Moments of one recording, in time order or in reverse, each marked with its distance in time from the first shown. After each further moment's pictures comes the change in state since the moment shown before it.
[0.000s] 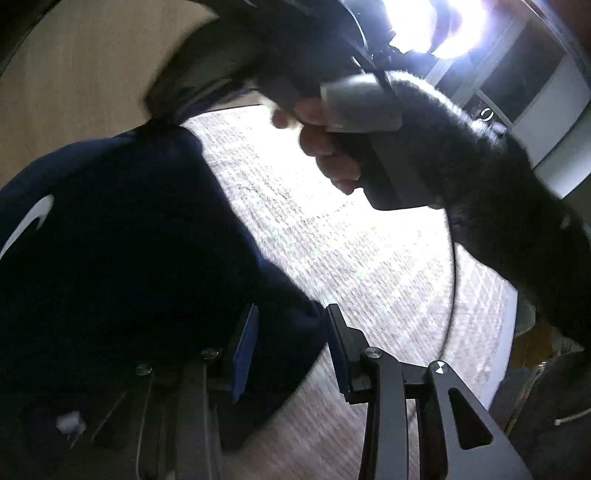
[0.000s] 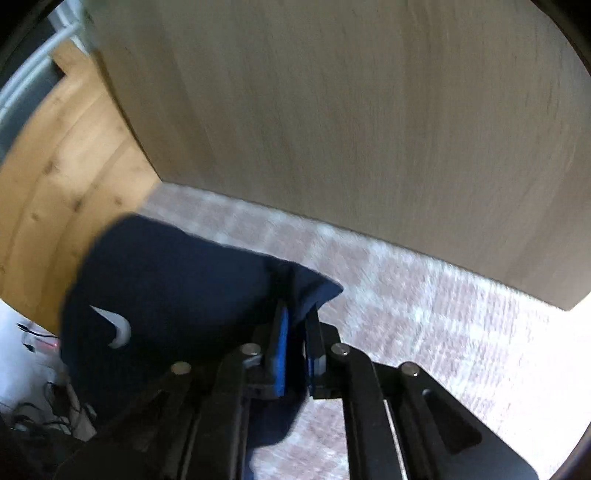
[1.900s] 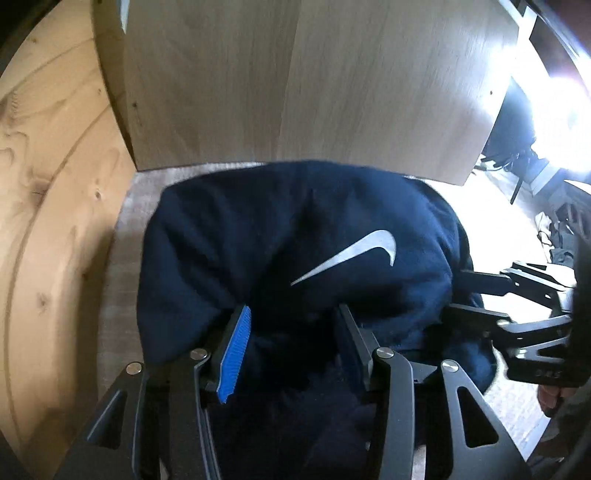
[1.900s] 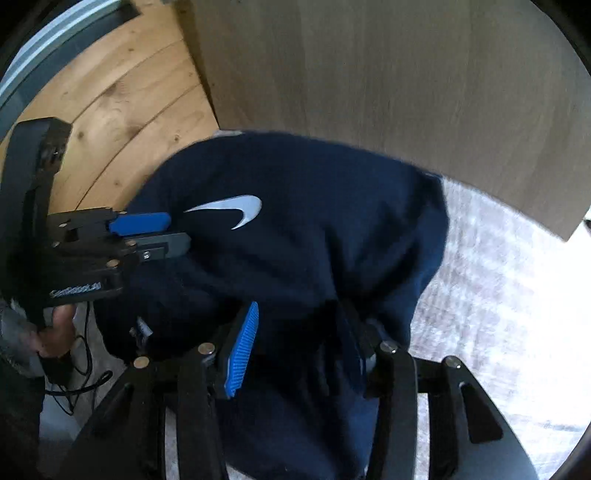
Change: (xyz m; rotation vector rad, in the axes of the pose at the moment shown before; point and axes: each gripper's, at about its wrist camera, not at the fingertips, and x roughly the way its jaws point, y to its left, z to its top) left arm -0.080 0.155 -0.021 -0.338 -0.157 0.361; right arm -0.029 0.070 -0.073 -0.067 0.021 0.003
